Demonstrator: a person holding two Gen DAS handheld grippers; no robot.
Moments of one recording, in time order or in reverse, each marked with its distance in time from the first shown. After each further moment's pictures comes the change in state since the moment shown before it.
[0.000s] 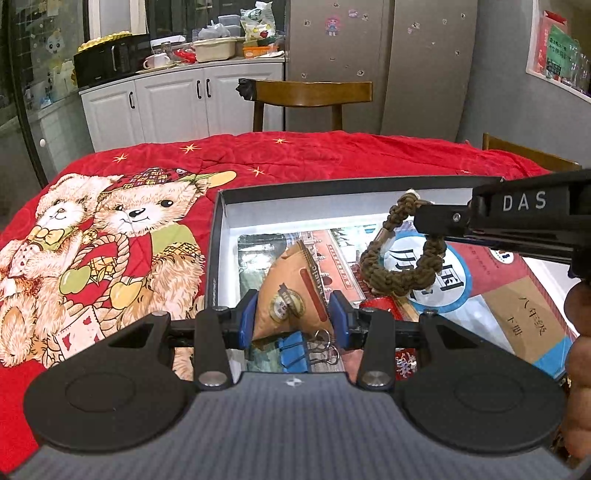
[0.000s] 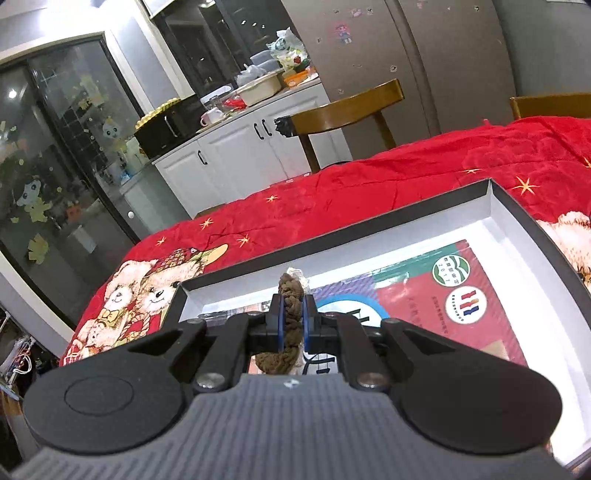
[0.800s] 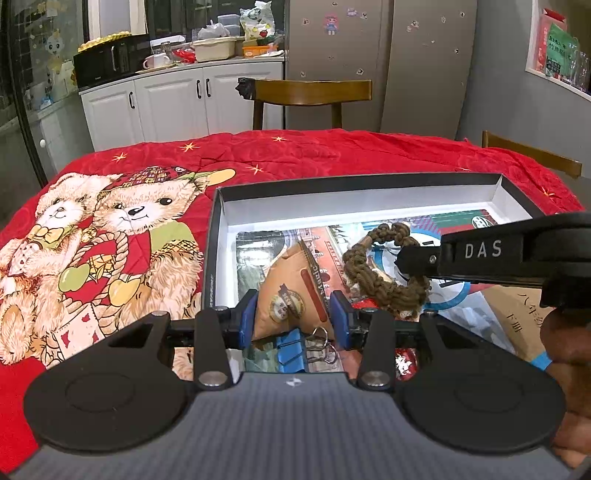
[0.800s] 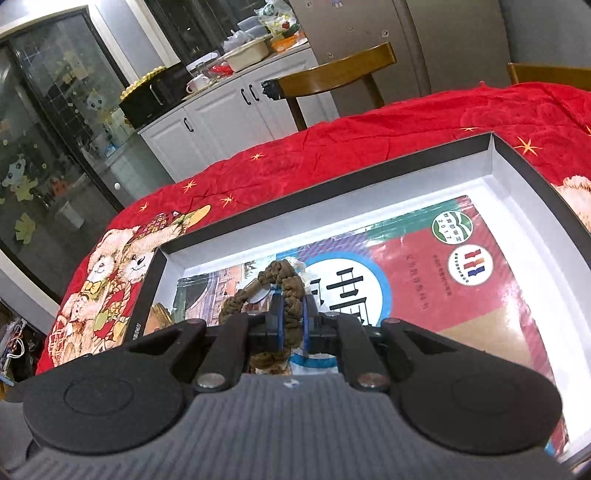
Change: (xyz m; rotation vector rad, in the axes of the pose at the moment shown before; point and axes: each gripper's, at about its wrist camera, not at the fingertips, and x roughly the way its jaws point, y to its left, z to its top) left arm -0.002 -0.003 -0.002 -0.001 0.001 0.001; right arm 0.020 -0.004 -0.012 0.011 0.117 -0.038
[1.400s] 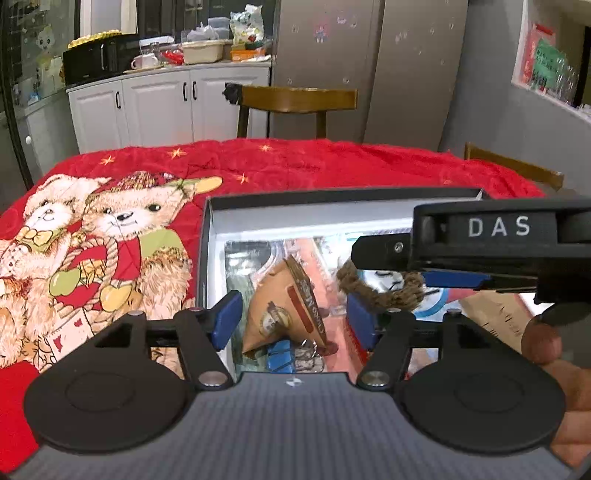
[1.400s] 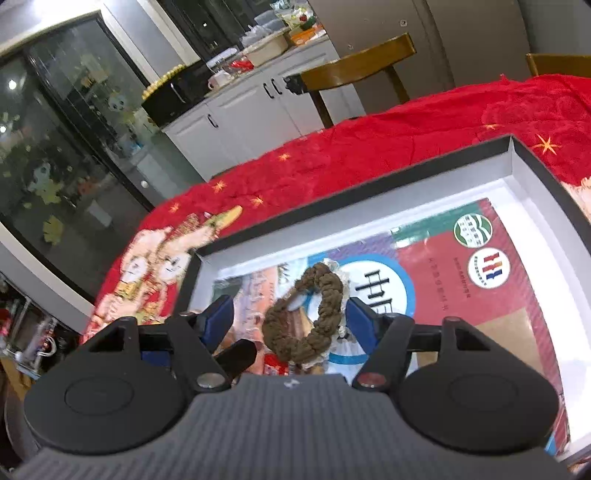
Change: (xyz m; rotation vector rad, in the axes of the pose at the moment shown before) left arm -0.011 0.007 0.006 -0.026 -0.025 -0.084; right arm -0.015 0.000 0.013 0.024 0.029 0.112
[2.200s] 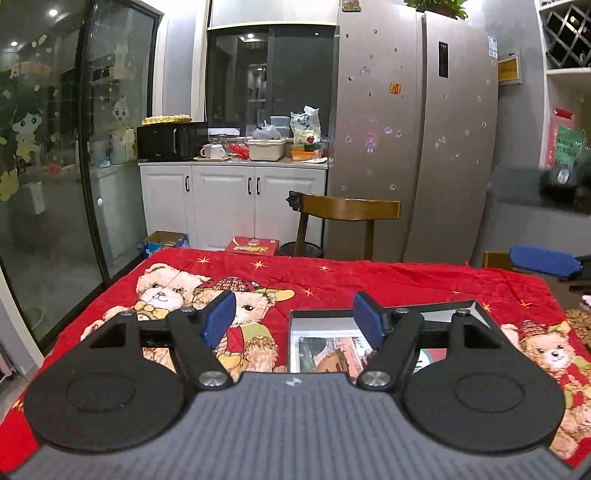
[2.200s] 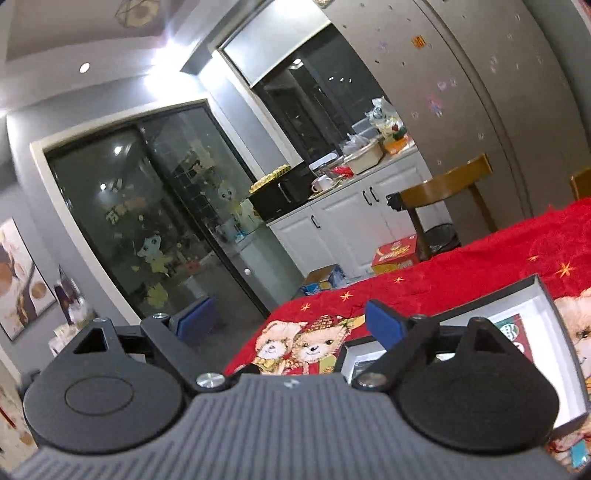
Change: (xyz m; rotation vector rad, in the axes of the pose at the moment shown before) left arm -0.173 -0.011 0.019 -0.063 -0.304 0.192; right arm -0.170 0.059 0.000 -0.097 -0.342 0.280
